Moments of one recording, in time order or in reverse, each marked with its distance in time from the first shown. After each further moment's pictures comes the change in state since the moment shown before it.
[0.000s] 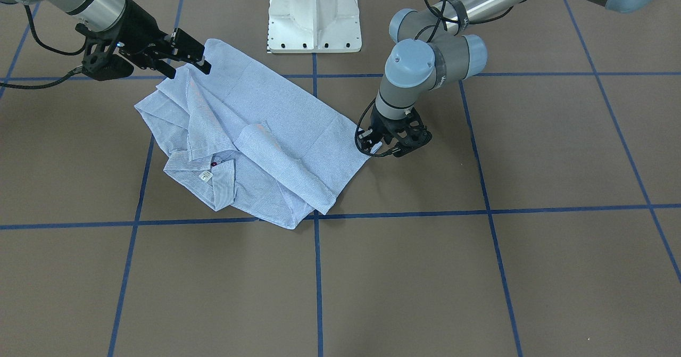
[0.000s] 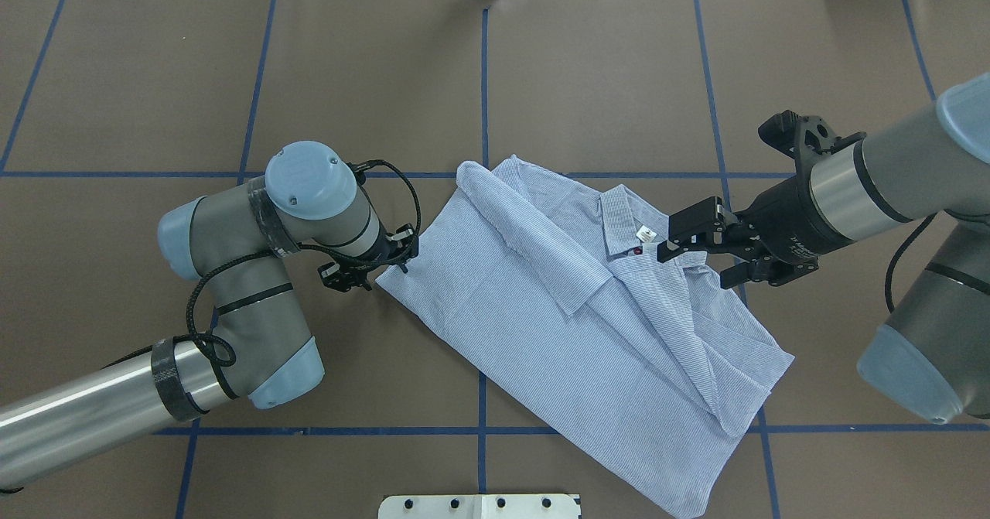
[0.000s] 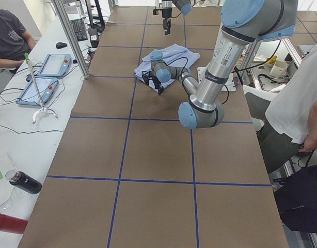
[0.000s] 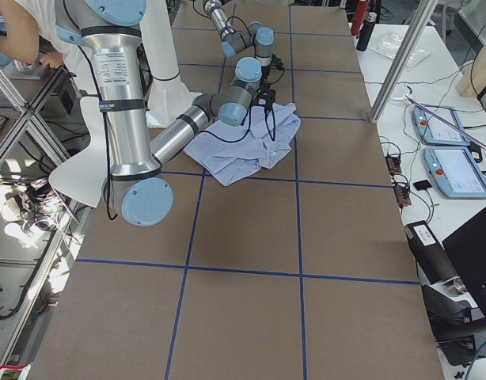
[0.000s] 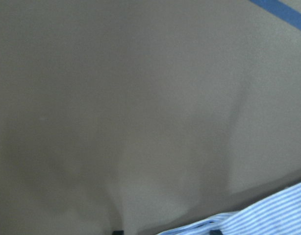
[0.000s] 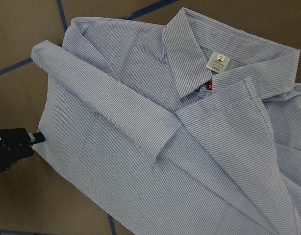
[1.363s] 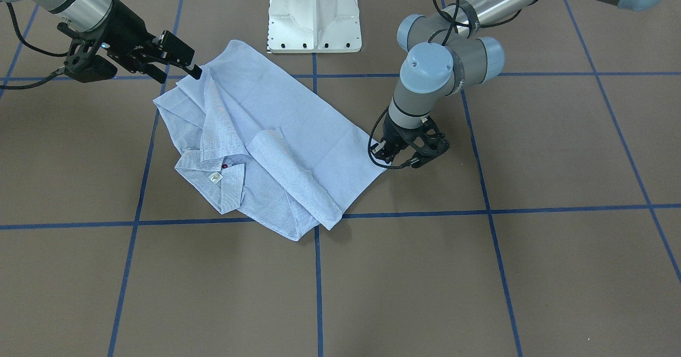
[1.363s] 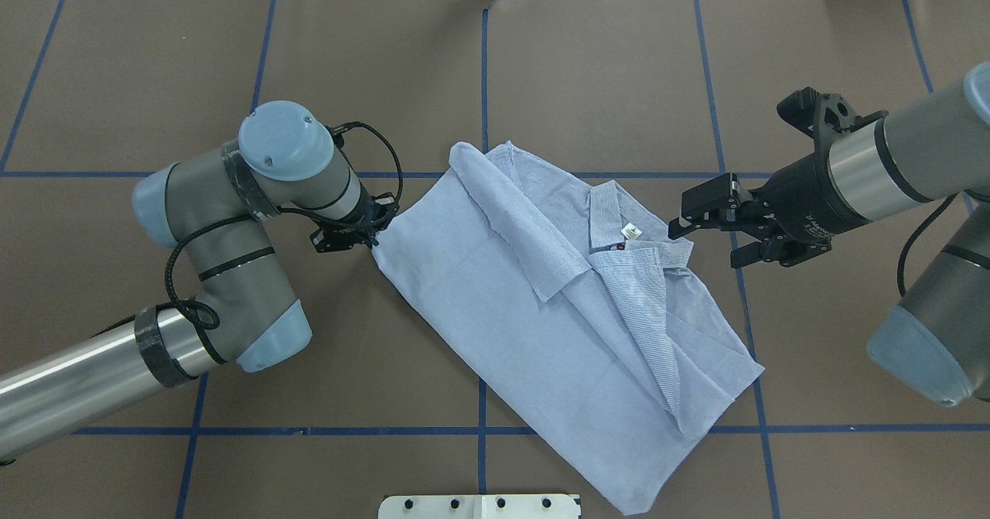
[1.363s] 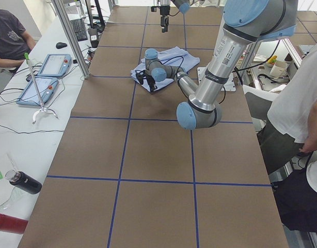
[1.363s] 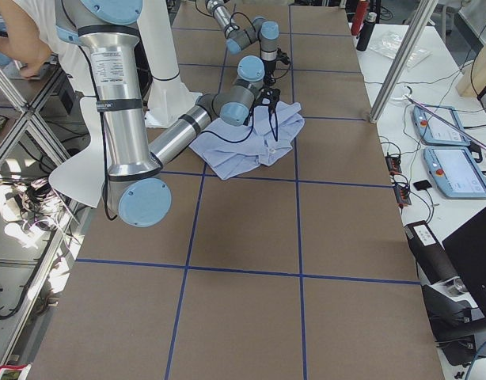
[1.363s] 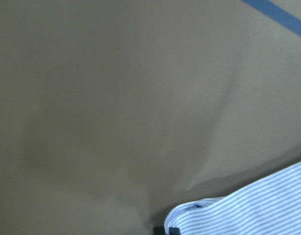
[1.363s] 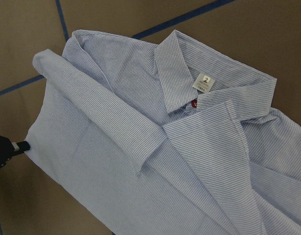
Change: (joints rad) left arm -0.099 -0.005 0.017 -0.001 0.021 -0.003; right arm 0.049 0.011 -0.002 -0.001 -0.006 -0.001
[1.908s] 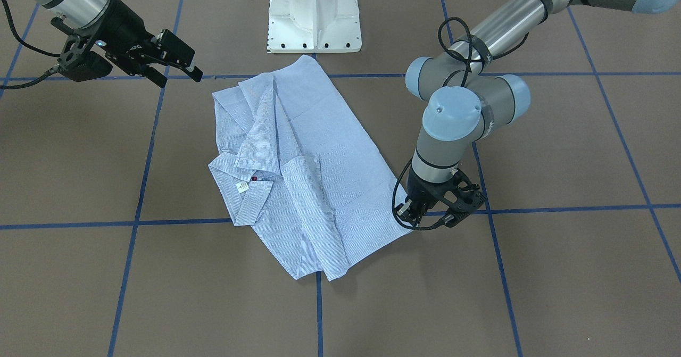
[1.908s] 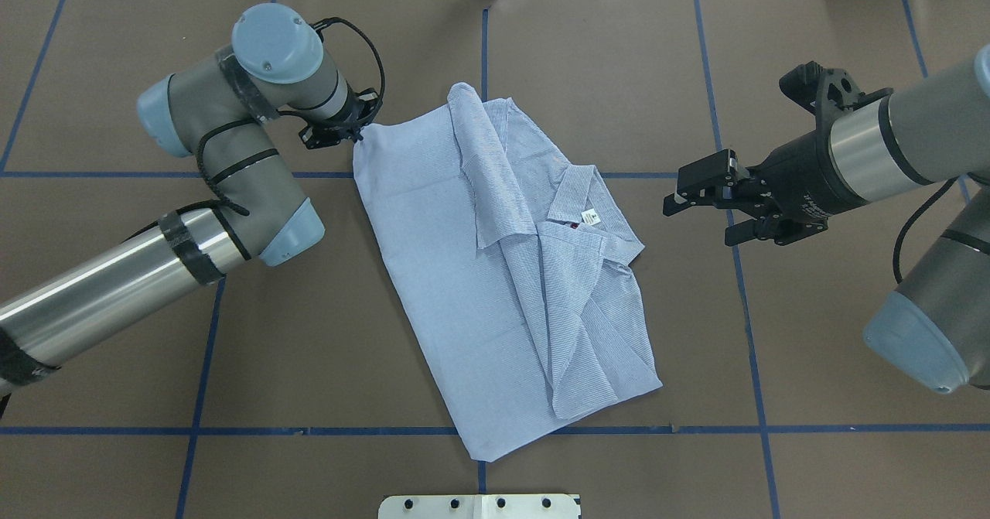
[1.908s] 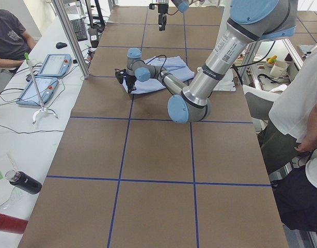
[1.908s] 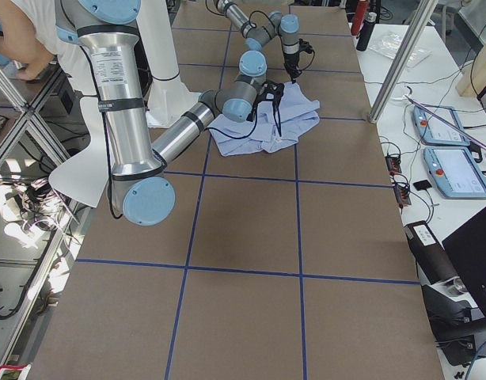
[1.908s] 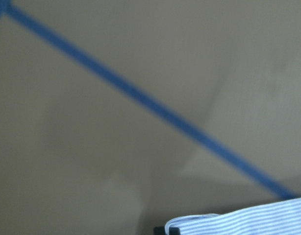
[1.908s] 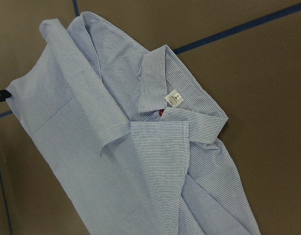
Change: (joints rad) left arm -0.127 -0.165 0.277 -0.164 0.107 0.048; right arm 0.014 0.028 0.003 -0.001 -0.036 0.000
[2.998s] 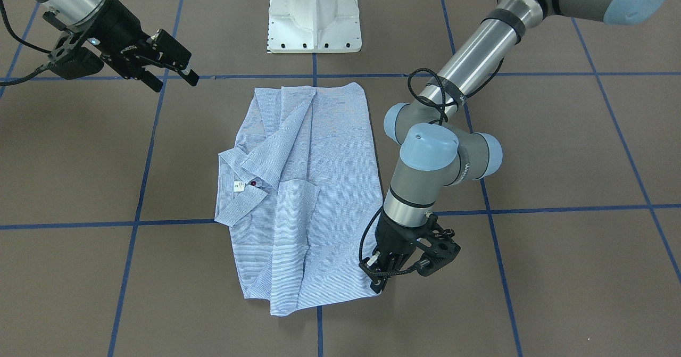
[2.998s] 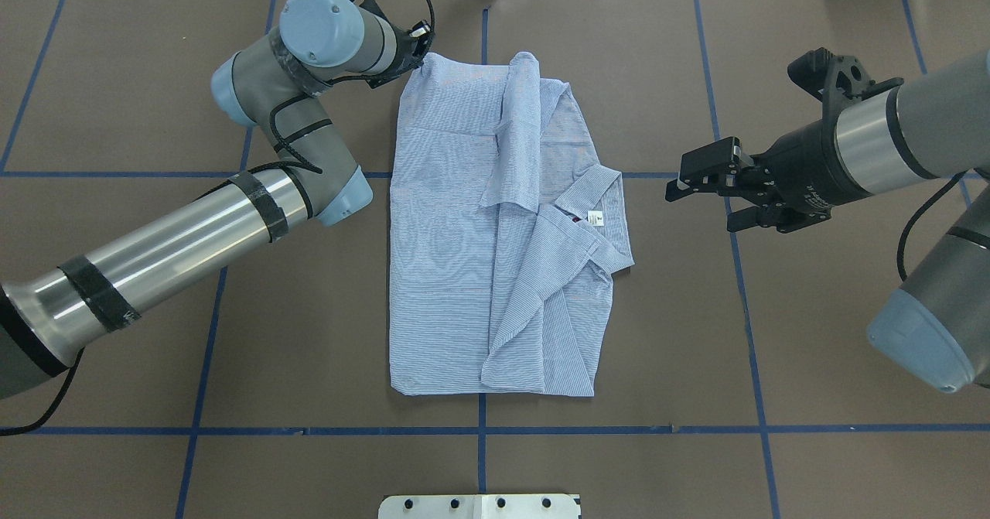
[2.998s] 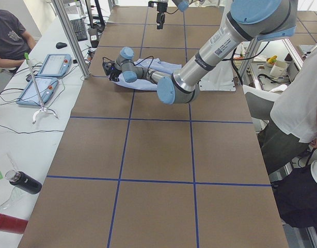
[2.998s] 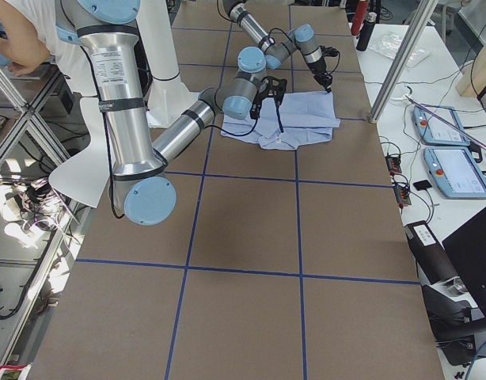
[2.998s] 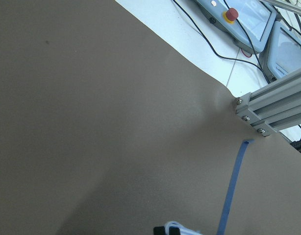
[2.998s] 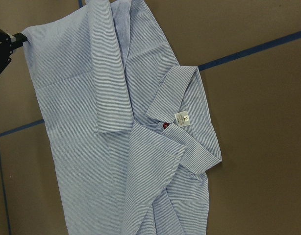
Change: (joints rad) left arm -0.007 -0.189 0.367 -0.475 0.166 -0.065; right arm 0.004 0.003 0.011 0.000 -0.063 -0.001
